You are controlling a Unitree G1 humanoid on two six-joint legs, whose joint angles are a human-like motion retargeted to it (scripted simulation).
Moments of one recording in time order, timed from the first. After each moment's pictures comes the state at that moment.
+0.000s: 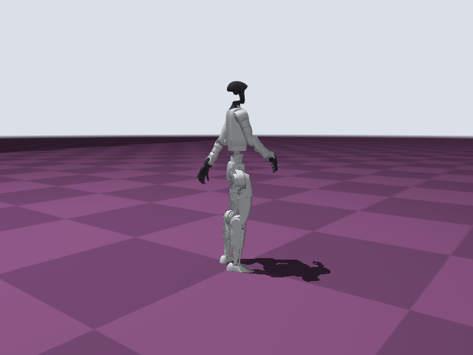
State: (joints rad) left arm 0.44 0.14 0.58 1.70 0.10 0.10 -0.13; right arm -0.40 0.06 0.35 1.02 -0.53 -0.28 0.37; waist -0.05 0.00 -0.11; left_leg 0.00 0.12 0.59 0.02 -0.06 -0.08; right_leg -0.05 -0.04 -0.45 0.00 0.02 -0.01
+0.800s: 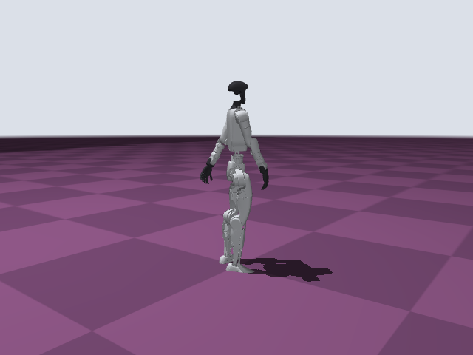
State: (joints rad) left arm 0.41 0.11 0.51 1.70 0.13 0.07 -0.17; right arm -0.34 0.04 0.24 1.40 -0.66 -0.02 0.22; waist -0.02 0.04 -0.12; left_leg 0.01 0.09 0.60 0.01 -0.08 -0.07; right_leg -0.05 -0.06 -0.43 0.00 0.03 0.00
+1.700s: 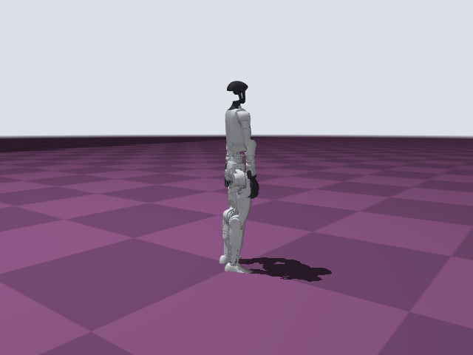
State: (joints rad) left arm -0.01 0.07 0.33 1.70 0.15 -0.07 -0.06; right arm -0.14 -0.09 0.12 1.68 -0.48 0.03 -0.20; waist 0.03 0.03 -0.14; left_leg -0.03 0.07 0.54 0.03 -0.08 -0.06; right_leg -0.02 -0.08 -0.50 -0.02 0.01 0.00
